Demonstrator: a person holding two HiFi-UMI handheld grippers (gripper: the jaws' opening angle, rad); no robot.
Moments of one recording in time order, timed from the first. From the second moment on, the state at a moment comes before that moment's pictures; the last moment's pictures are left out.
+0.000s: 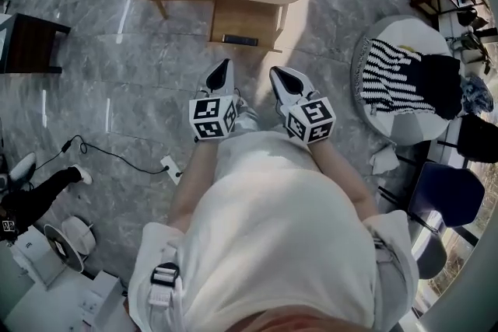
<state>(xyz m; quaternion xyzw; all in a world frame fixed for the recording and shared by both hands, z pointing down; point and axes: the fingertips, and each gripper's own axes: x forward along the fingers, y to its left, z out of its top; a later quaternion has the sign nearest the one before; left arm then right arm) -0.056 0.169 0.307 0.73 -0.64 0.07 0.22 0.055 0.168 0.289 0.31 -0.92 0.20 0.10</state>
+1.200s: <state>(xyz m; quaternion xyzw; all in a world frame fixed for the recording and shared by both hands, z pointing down) -0.052 0.190 0.295 0.73 -0.65 0.07 0.22 0.067 0.174 0.277 0.31 -0.93 0.18 0.10</state>
